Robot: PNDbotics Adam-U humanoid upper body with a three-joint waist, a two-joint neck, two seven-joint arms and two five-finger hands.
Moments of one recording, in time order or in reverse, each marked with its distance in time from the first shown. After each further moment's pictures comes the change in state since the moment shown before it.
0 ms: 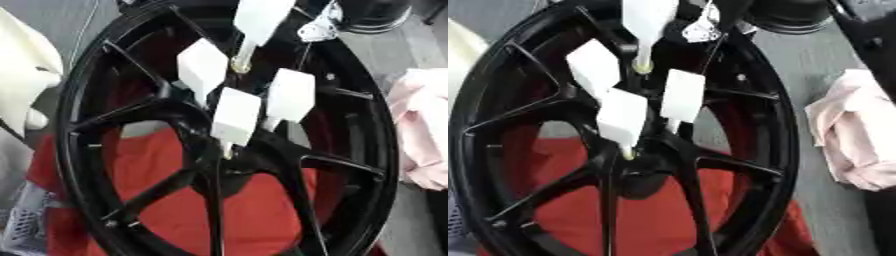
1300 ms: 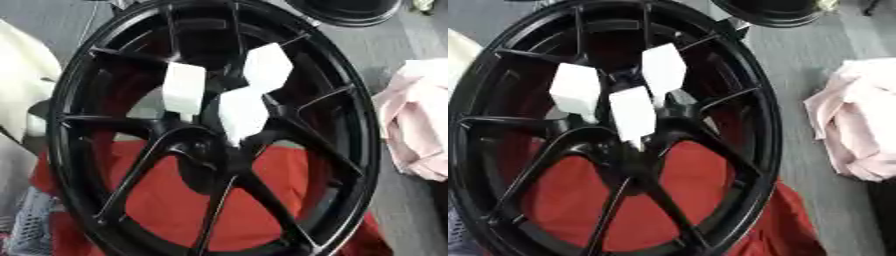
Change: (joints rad) left arm 0.028 -0.009 0.017 0.005 -0.008 -0.002 0.016; right arm 0.758 -0.391 -0.545 0.040 -0.097 0.028 -0.480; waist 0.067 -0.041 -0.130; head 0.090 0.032
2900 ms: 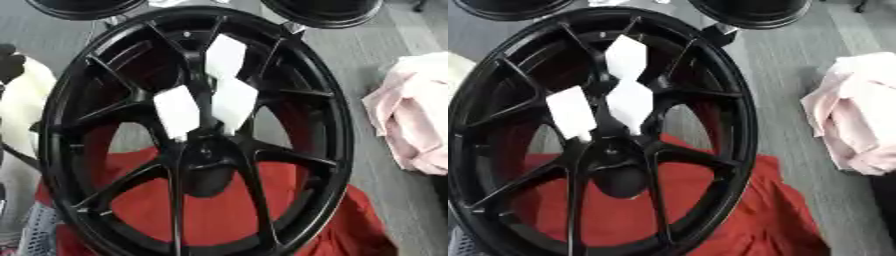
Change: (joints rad) left arm 0.031 -0.018 0.016 0.002 -0.008 -0.001 0.015; right arm 0.535 0.332 -0.284 0.054 0.187 0.083 -0.266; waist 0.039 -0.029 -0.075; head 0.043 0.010
